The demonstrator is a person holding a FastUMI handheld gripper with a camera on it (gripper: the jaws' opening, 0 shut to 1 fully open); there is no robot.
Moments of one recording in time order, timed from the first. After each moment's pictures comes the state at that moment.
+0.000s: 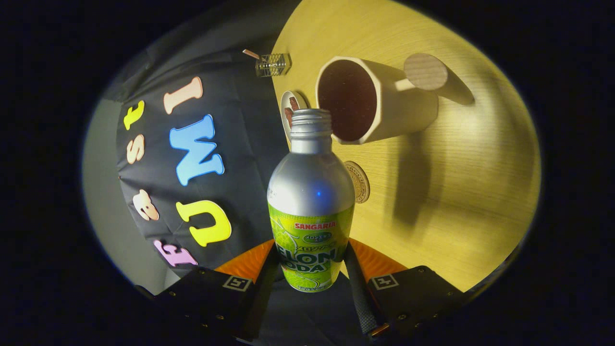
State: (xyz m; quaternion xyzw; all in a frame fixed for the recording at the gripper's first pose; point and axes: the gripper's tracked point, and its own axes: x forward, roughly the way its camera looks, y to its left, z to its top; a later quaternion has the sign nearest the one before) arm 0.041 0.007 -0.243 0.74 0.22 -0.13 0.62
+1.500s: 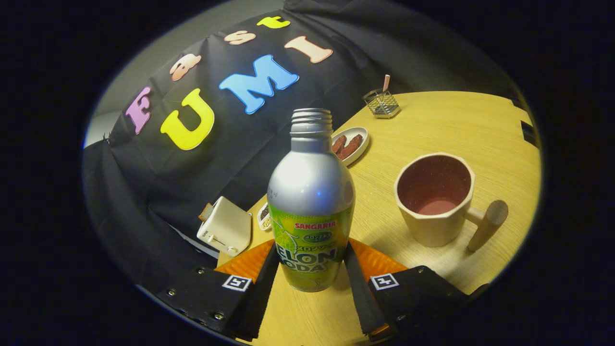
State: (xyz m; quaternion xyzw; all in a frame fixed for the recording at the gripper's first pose) arm 0.061 -0.024 -0.276 0.31 0.26 -0.13 0.90
